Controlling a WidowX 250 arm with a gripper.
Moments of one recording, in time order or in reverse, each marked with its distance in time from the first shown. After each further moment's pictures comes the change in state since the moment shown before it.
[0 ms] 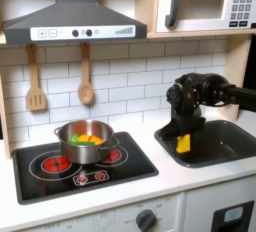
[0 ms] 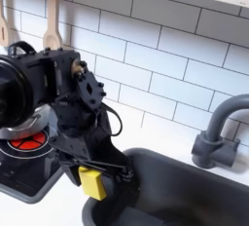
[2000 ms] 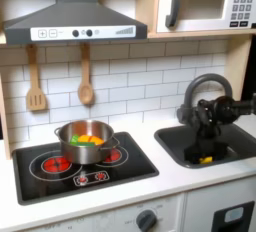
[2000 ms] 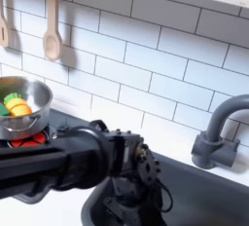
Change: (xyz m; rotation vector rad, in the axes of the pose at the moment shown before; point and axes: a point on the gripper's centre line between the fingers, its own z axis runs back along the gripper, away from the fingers) arm -0.029 -0.055 -0.075 -0.048 0.107 -0.201
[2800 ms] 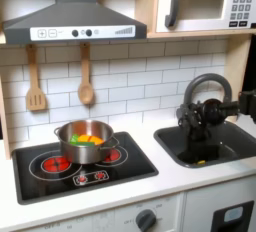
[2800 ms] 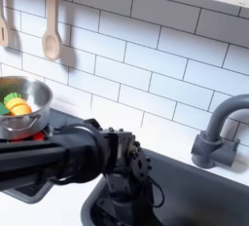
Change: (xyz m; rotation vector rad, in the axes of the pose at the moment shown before) arm 0.012 0.026 -0.022 -0.003 0.056 0.102
